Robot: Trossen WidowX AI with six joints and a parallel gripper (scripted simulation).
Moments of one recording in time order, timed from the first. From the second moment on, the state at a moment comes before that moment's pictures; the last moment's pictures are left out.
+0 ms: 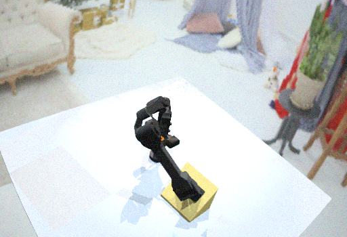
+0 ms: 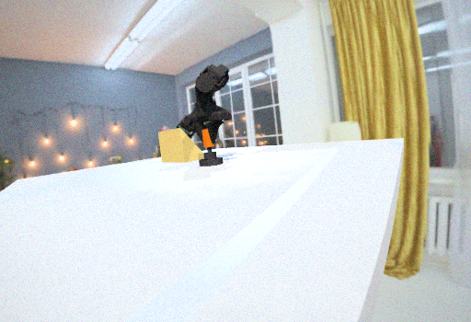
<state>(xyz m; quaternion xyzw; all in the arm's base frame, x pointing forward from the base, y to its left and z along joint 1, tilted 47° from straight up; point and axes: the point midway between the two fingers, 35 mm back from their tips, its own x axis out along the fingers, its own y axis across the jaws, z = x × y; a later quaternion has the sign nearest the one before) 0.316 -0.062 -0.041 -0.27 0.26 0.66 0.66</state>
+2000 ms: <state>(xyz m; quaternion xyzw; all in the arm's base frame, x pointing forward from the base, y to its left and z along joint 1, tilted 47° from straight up) 0.316 -0.062 -0.041 -0.35 0.18 0.68 0.62</state>
